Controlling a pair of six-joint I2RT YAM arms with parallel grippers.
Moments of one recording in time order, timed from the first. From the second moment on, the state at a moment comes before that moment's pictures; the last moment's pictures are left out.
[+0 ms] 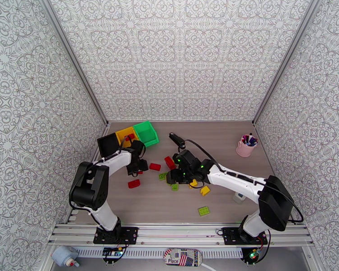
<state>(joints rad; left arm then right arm) -0.22 1.74 1.06 -0.68 -0.07 -0.52 0.88 1.59 1.14 -0.50 -0.27 0.74</state>
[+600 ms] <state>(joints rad) -0.22 1.78 1.12 -0.68 -0.03 -0.49 0.88 1.59 1.14 -0.50 -0.27 0.74</state>
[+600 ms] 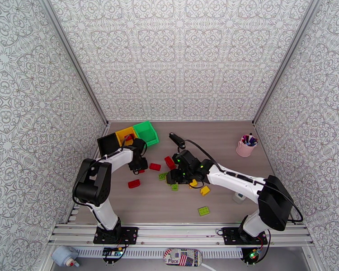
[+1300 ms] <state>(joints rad) 0.03 1.93 1.72 -0.87 0.03 -0.42 0.88 1.74 1.43 -0.54 -0.27 0.69</state>
